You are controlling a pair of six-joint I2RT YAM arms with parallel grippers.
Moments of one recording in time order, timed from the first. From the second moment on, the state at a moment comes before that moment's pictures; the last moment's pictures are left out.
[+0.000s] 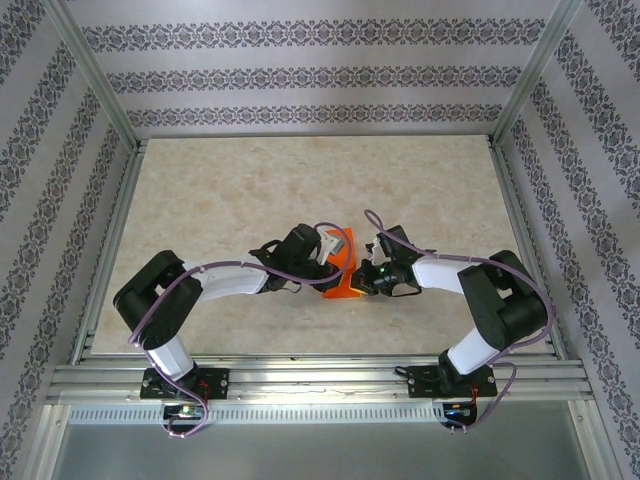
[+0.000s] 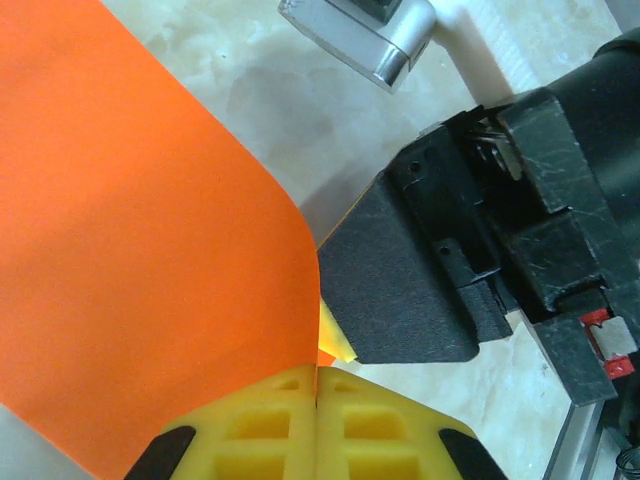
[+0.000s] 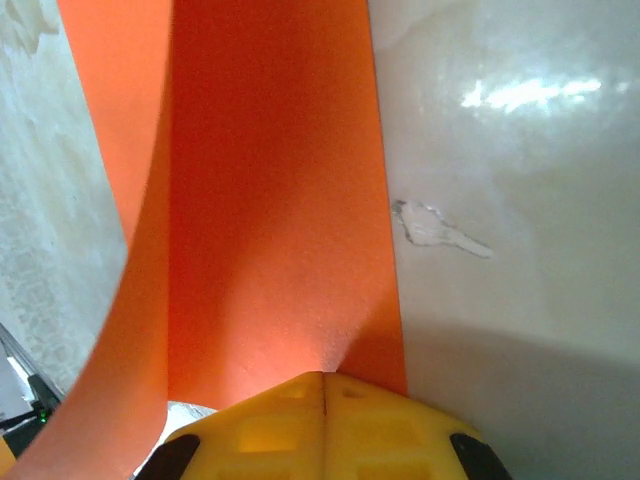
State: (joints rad) left arm -0.77 1.69 0.89 0.02 0.37 -0.39; right arm 0.43 1.59 0.62 -0.15 -0.57 0.71
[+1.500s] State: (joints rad) left arm -0.68 1.82 0.91 0.02 0.39 -0.41; right arm 0.47 1.62 0.70 -0.26 -0.55 0.64
